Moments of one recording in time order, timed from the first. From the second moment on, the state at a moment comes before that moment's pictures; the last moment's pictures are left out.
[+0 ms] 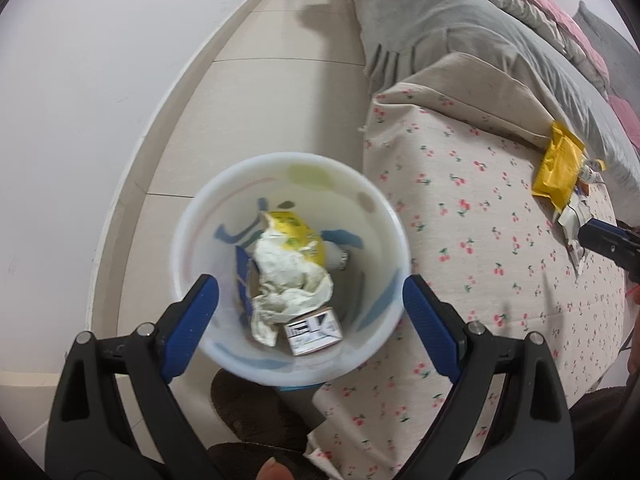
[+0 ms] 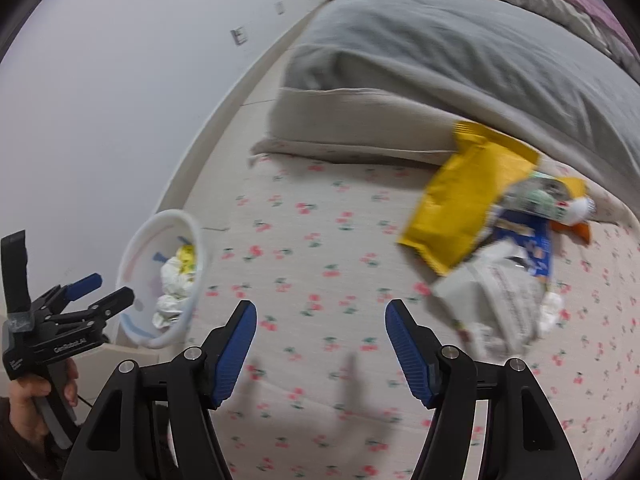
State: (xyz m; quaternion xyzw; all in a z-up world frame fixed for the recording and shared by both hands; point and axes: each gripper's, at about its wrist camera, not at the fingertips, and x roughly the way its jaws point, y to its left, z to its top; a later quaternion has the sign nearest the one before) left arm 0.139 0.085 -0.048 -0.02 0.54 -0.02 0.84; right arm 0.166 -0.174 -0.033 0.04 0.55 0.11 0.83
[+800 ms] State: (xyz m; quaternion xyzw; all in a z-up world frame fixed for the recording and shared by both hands) left arm 0.166 -0.023 -0.046 0.00 0.55 -0.07 0.83; right arm 0.169 -0.336 -0.049 0.09 0.57 -0.02 0.82
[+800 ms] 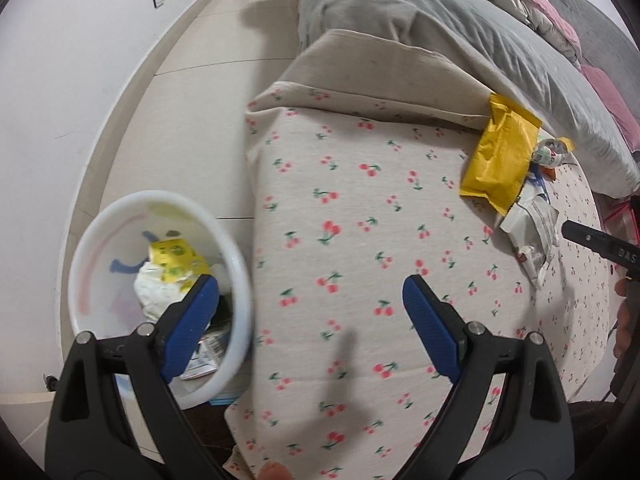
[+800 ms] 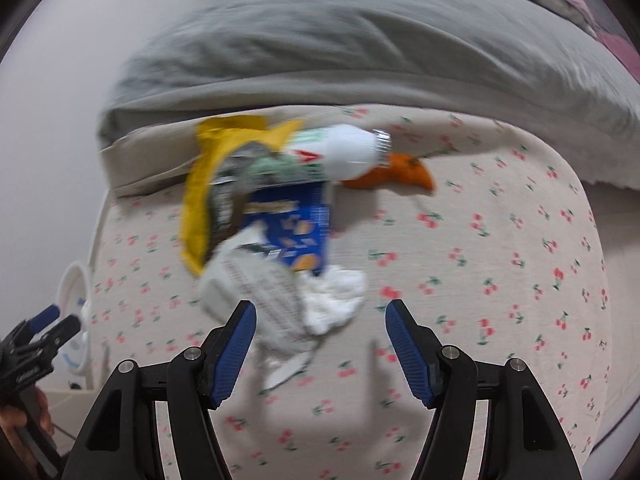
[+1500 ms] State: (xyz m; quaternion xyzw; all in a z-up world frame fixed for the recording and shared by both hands) left arm 0.179 -0.096 -0.057 -0.02 0.57 -0.13 0.81; right arm 0.183 -0.349 -0.070 0.10 0.59 -0.01 0.80
